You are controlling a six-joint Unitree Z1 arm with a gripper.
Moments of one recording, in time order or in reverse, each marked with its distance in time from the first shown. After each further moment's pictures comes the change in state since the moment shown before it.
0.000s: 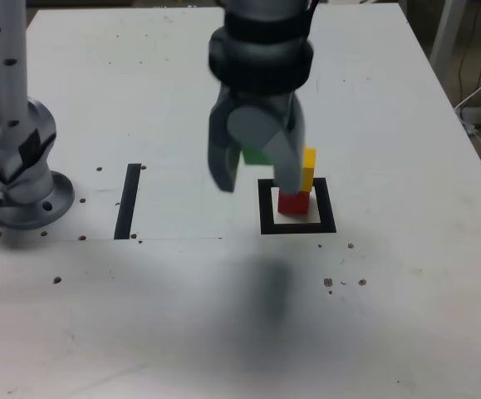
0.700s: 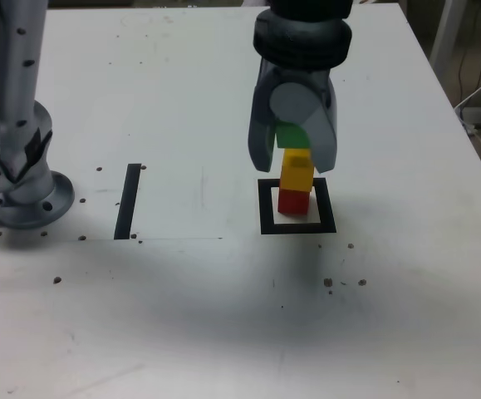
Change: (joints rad) arm 0.150 0.093 -0.108 0.022 -0.021 0.144
